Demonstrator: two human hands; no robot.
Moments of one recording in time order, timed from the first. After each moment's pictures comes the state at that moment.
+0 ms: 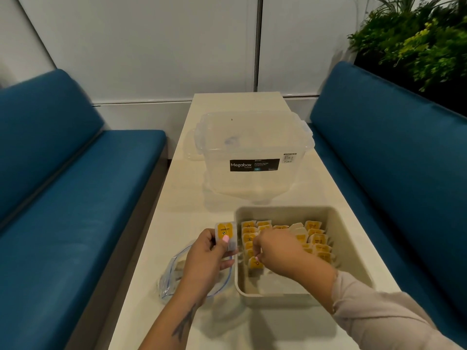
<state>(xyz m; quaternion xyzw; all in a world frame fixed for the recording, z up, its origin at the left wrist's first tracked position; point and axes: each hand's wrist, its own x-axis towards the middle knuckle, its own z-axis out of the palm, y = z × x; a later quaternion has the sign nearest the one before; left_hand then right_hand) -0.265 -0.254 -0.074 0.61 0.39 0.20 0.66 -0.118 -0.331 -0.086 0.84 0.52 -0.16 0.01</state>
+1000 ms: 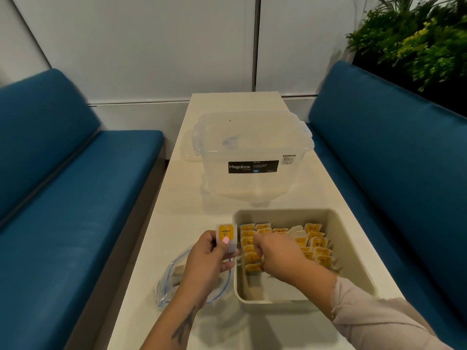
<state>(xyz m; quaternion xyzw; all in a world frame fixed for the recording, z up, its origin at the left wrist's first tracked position) -0.257 -0.248 -0.076 0.61 0.38 0.20 0.67 -0.114 -0.331 -0.094 0.85 0.51 -0.15 -0.01</state>
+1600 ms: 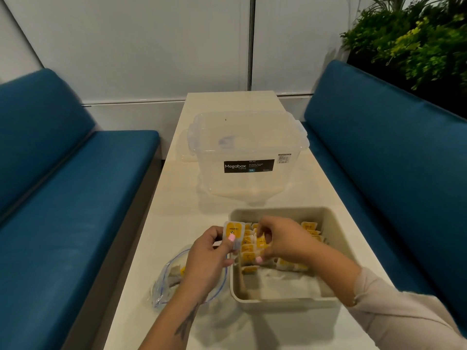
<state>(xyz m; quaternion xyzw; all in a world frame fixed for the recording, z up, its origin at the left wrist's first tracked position) -0.250 -0.250 -0.070 0.67 0.36 0.20 0.62 -0.094 -0.344 -0.056 0.84 0.46 -0.25 -0.16</state>
